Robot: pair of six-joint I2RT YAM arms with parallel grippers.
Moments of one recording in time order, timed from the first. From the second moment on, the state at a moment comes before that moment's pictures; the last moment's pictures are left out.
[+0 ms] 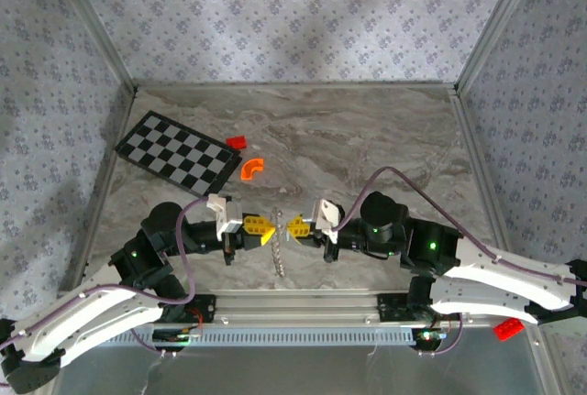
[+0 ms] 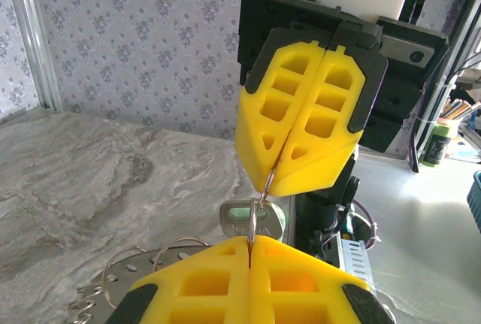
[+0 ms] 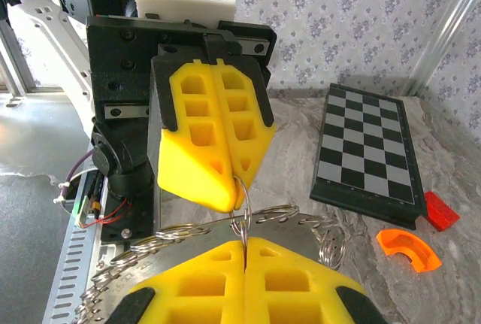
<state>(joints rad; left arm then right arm) -0.94 0.54 0.58 -0.08 0.49 -0.09 1.24 0.84 0.88 -0.28 -0.09 -0.16</state>
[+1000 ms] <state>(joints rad) -0.95 0.54 0.58 -0.08 0.48 -0.09 1.20 0.85 0.88 -0.28 -0.13 -0.13</state>
